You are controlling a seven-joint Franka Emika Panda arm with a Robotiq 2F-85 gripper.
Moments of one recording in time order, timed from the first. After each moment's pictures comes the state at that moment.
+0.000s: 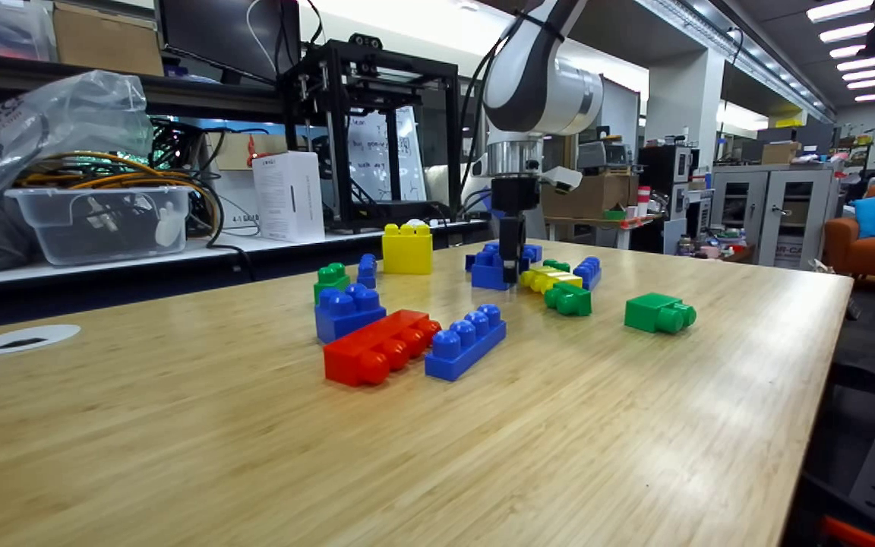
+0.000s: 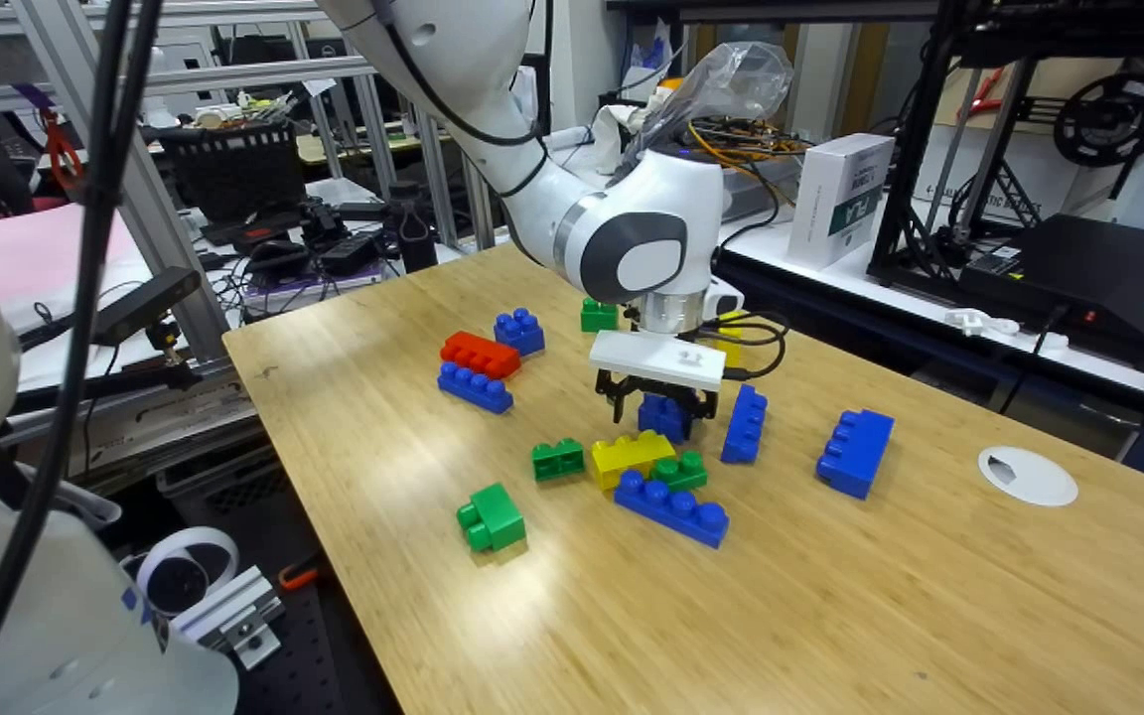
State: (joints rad) arm -0.09 0.44 0.11 -2.11 -0.01 2.52 -0.67
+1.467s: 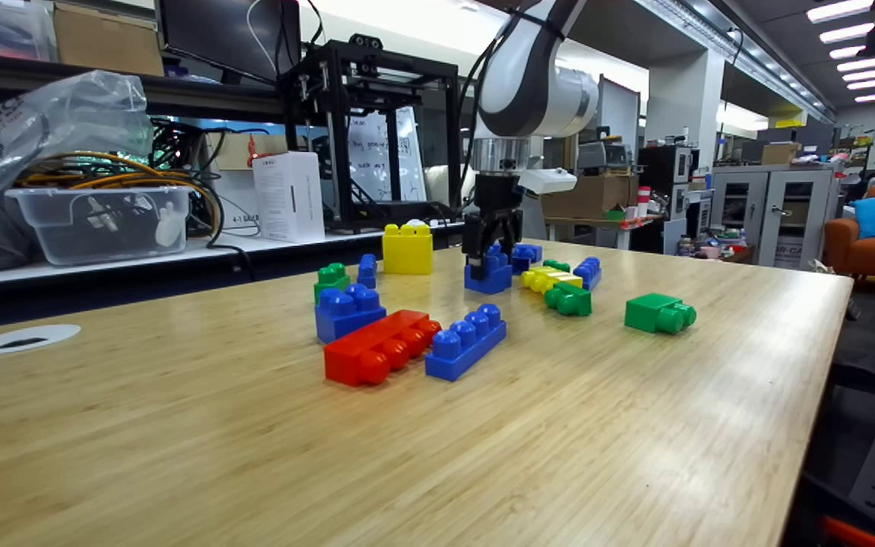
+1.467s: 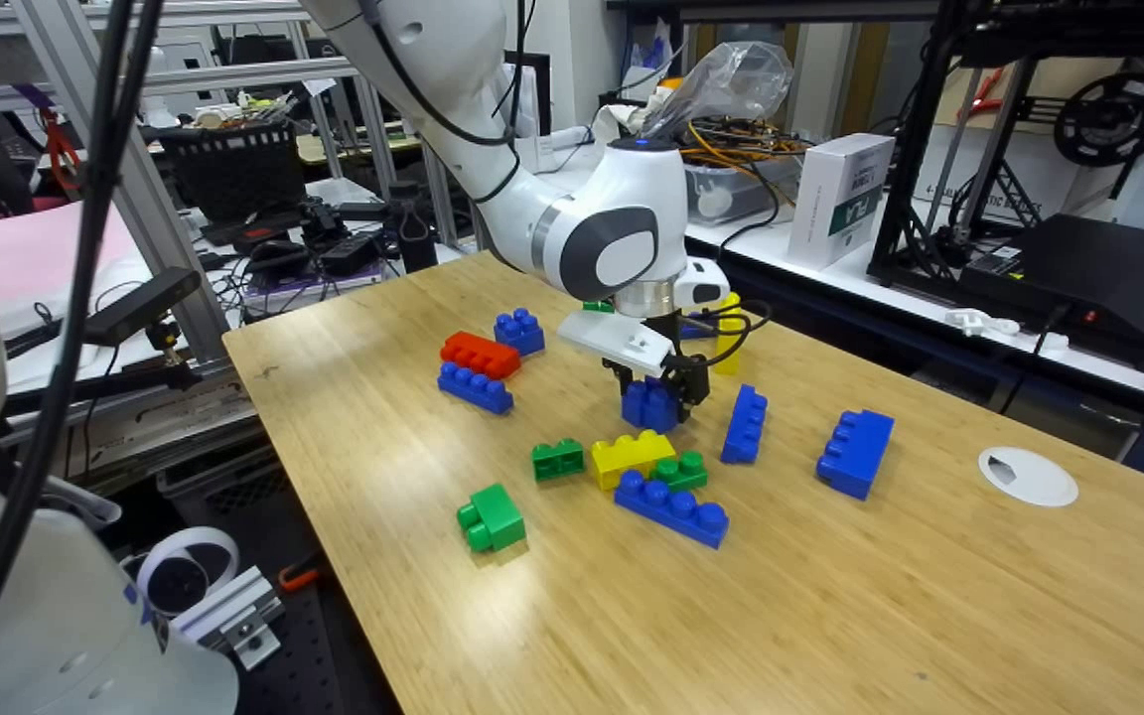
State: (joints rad) arm 0.00 0.43 0.07 -2.15 -0.06 2.69 -0.20
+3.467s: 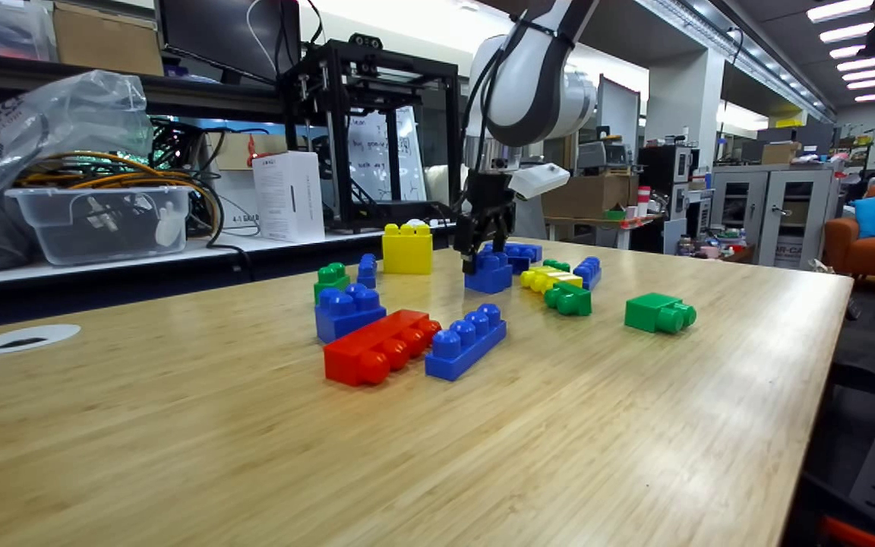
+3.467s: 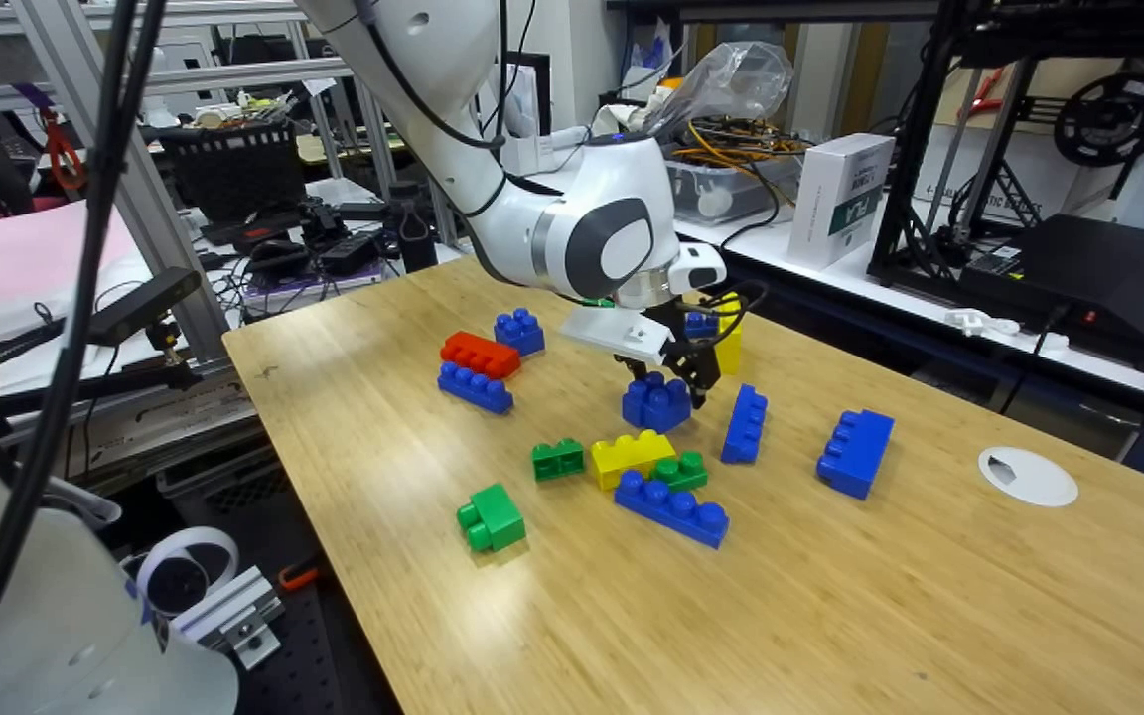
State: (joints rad) arm 0.09 0.43 -0.02 -2.15 -0.21 2.78 -0.04
